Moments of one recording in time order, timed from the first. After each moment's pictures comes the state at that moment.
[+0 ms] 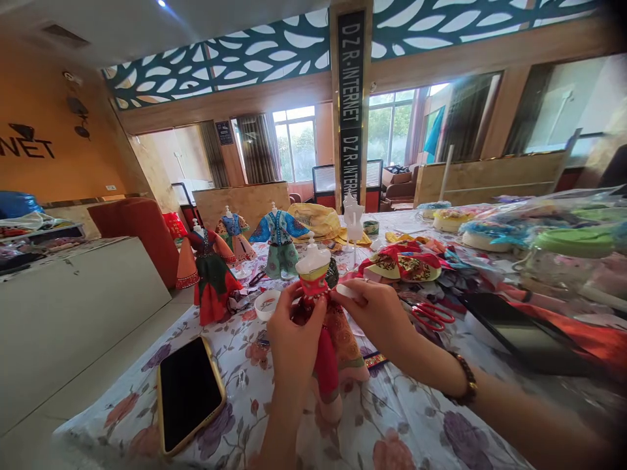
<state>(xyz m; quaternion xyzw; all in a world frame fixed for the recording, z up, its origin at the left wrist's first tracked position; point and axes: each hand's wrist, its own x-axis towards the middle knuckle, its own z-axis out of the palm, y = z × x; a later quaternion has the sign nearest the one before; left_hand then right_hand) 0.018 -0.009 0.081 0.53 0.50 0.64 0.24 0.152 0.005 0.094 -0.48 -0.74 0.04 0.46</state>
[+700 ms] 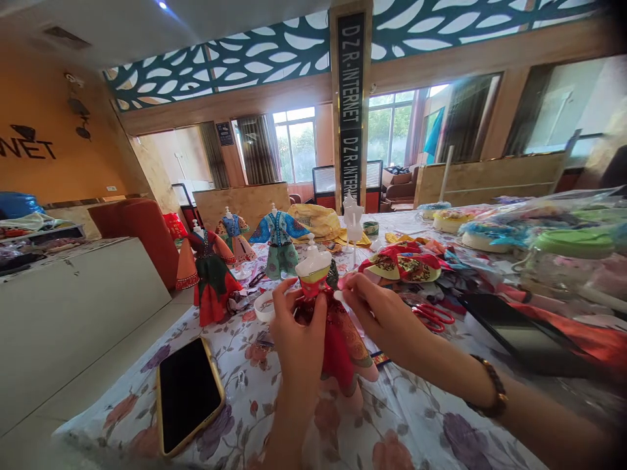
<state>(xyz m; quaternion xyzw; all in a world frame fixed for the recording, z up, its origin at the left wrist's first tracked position) 0.028 -0.011 0.080 0.53 0.49 0.68 0.16 0.166 -0.008 0.101 -0.42 -0.80 0.05 0.42</state>
